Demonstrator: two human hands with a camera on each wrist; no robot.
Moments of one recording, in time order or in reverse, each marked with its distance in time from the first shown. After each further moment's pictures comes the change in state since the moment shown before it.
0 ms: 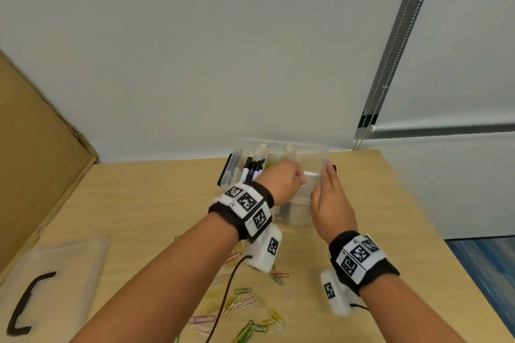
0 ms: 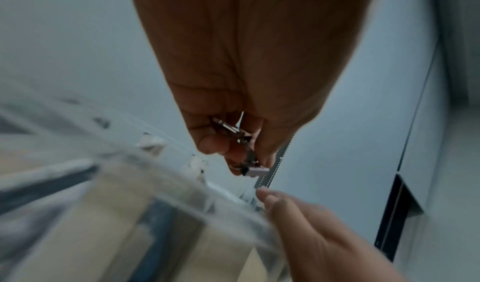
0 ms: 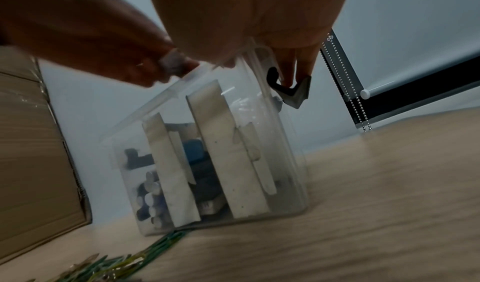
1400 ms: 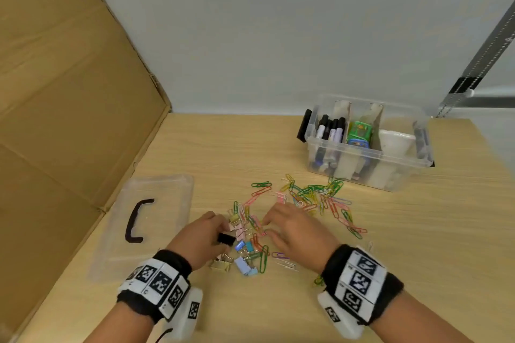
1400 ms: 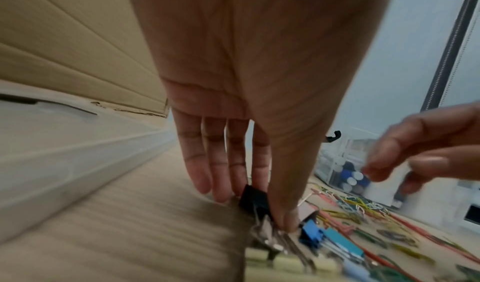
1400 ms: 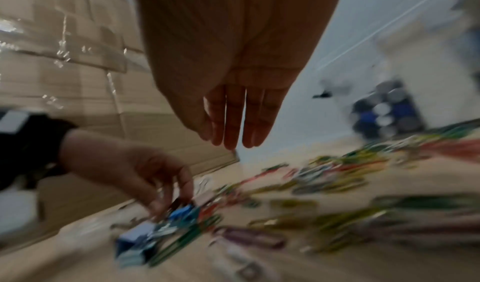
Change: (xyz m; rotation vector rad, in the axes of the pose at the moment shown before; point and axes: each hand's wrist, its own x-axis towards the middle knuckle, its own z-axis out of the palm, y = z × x) left_hand -0.271 -0.216 0.006 0.115 -0.090 -0.475; right_hand -0.128 -0.163 0.069 0.090 -0.584 -0.640
